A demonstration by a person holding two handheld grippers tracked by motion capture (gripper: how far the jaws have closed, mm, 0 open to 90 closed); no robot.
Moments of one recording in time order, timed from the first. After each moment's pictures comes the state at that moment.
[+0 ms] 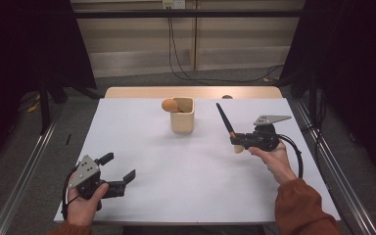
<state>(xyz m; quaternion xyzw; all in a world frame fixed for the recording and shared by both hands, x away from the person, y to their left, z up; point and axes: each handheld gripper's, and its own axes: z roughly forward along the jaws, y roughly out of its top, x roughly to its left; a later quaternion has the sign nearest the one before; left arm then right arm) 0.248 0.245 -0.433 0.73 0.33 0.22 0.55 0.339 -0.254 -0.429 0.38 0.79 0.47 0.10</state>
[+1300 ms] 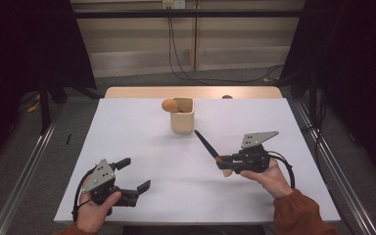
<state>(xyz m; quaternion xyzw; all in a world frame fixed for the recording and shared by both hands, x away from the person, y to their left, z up) 0.235 0.213 -0.428 0.76 0.28 0.17 0.56 0.287 -0.210 -0.423 0.27 0.83 0.48 0.03</state>
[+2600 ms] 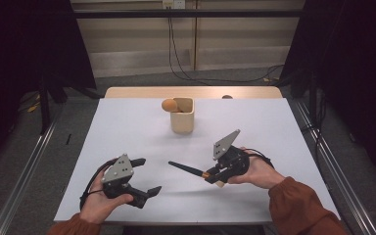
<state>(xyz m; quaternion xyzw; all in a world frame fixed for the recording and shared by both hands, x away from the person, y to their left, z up) 0.250 0.183 -0.414 0.84 0.19 0.11 0.50 0.292 -0.152 -0.409 0.13 0.94 0.33 -0.03</state>
